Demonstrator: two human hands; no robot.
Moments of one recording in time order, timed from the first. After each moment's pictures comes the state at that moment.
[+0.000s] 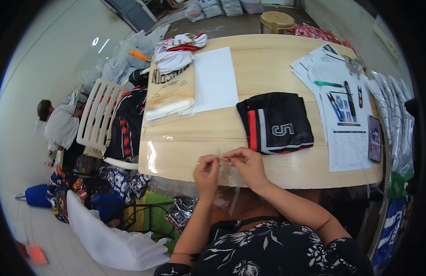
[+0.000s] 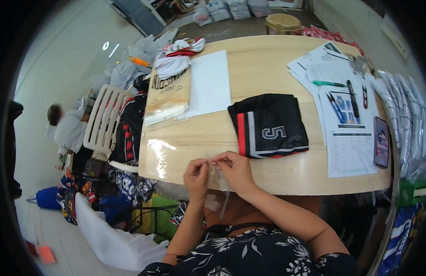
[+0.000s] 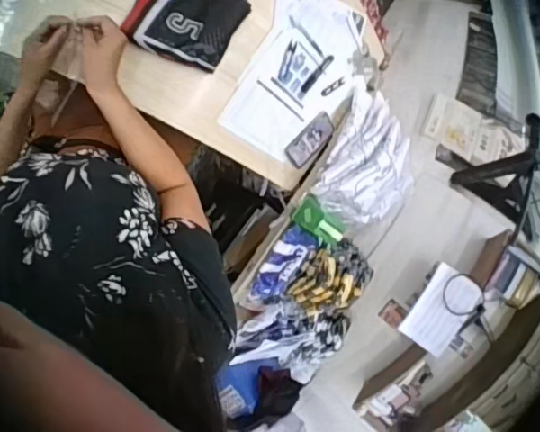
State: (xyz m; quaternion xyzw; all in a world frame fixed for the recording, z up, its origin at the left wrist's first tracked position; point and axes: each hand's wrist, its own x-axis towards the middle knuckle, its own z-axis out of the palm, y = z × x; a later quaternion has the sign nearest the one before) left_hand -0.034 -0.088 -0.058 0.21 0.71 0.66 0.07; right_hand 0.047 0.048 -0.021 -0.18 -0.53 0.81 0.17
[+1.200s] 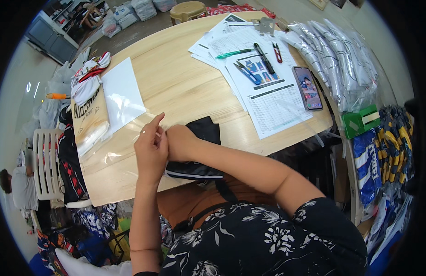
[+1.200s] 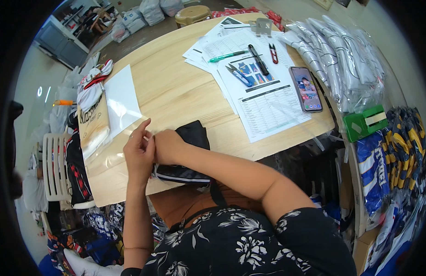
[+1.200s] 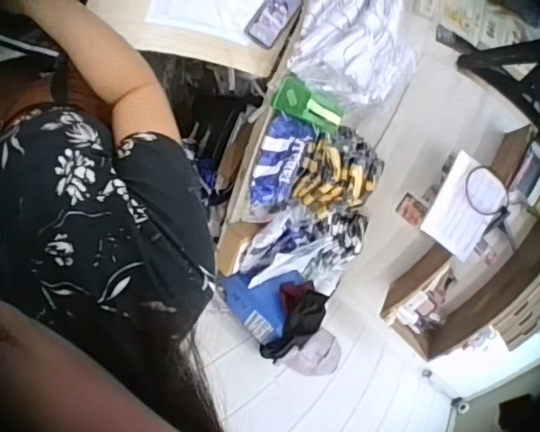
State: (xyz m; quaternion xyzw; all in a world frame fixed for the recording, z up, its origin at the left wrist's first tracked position) left_hand -0.021 0.029 0.046 0.48 0.78 0.40 0.07; right_hand 0.049 0.135 0.007 -0.08 -0.95 0.28 0.01
